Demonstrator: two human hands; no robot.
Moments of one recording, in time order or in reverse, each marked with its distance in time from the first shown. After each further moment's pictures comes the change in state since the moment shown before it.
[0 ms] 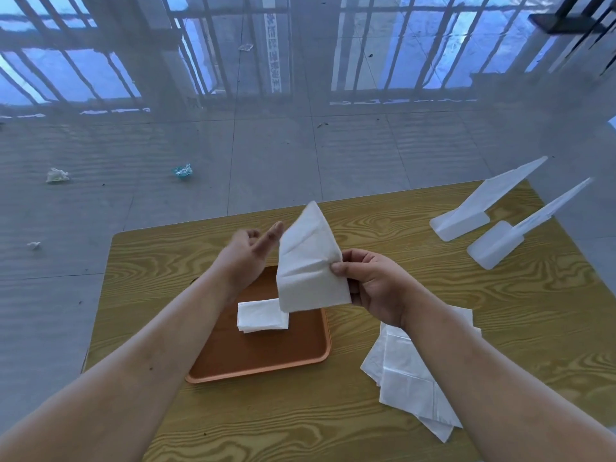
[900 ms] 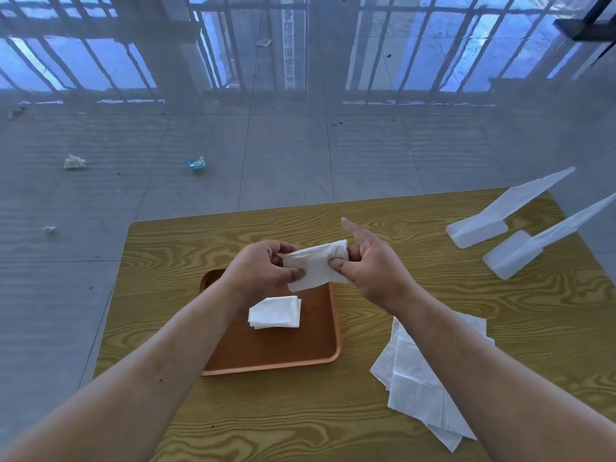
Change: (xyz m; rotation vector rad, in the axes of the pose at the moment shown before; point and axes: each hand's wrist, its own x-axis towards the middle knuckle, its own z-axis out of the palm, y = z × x) left_hand -0.005 -0.024 0.000 -0.148 -0.139 0.080; right_hand 0.025 -0.001 0.022 -0.648 0.148 -0.347
